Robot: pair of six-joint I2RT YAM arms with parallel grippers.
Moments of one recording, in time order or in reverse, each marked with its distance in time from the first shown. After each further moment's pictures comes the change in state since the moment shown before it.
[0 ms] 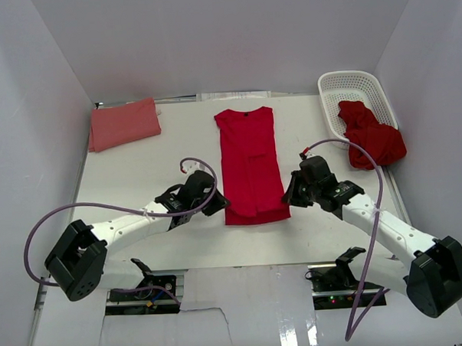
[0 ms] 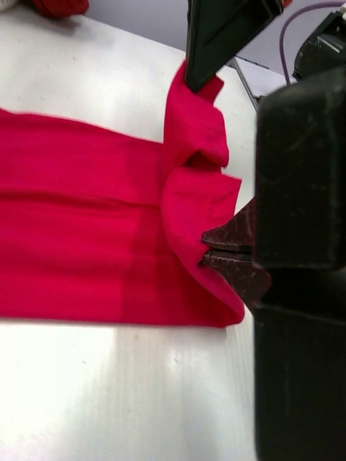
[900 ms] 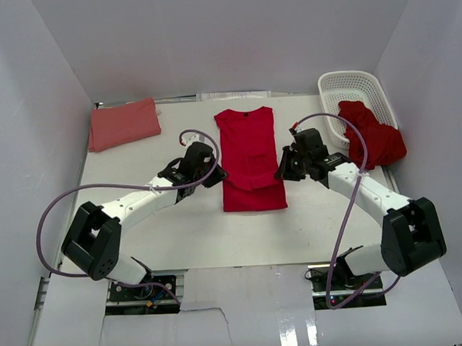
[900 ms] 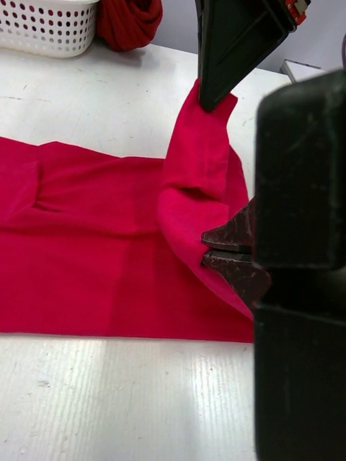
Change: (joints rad) left arm 0.140 0.160 0.258 -0.019 0.000 0.152; right arm -0.103 0.295 0.249 0.070 -0.106 -0.160
